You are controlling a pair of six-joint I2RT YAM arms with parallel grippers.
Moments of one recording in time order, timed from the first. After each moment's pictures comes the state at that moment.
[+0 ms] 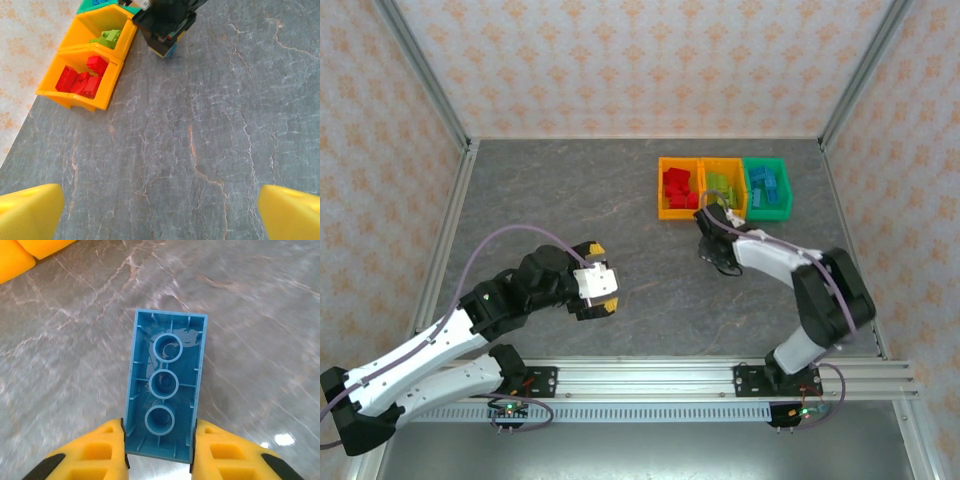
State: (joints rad) left arm -0.82 0.79 0.78 -0.57 0.03 0.57; right arm 0.48 1.53 0.87 -0.49 0.24 0.87
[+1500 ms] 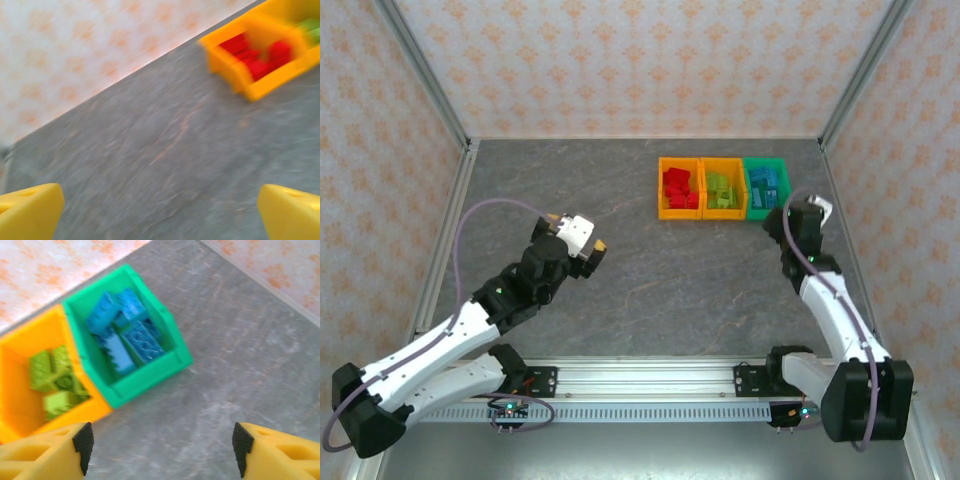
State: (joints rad) left arm -0.70 0.85 0.66 -0.27 -0.55 0.14; right arm 0.00 1.02 0.62 -0.22 0.28 0.48
